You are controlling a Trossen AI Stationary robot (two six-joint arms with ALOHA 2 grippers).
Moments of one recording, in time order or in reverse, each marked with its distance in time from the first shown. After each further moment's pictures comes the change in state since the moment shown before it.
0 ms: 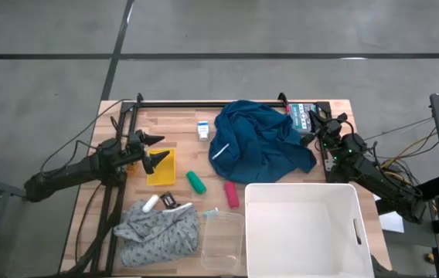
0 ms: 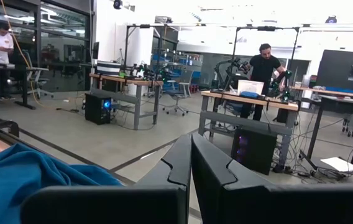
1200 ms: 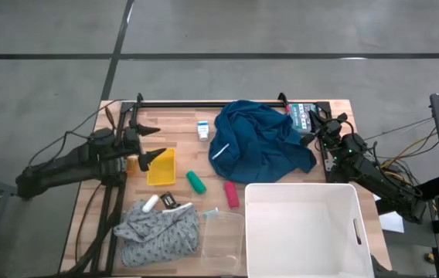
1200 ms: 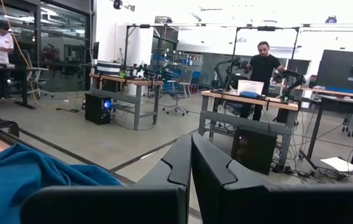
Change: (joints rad) left arm -0.006 0.237 0.344 -0.223 0.010 0.317; right arm 0.000 0.000 0.000 0.000 0.000 0.000
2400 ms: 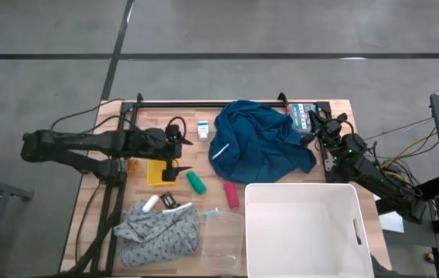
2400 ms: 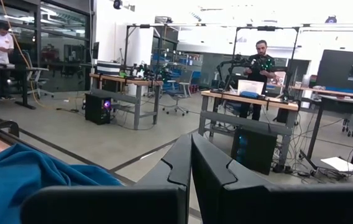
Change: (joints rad) left arm -0.286 0.768 0.479 -0.167 -0.060 0.208; right arm 0.000 0.000 0.000 0.000 0.000 0.000
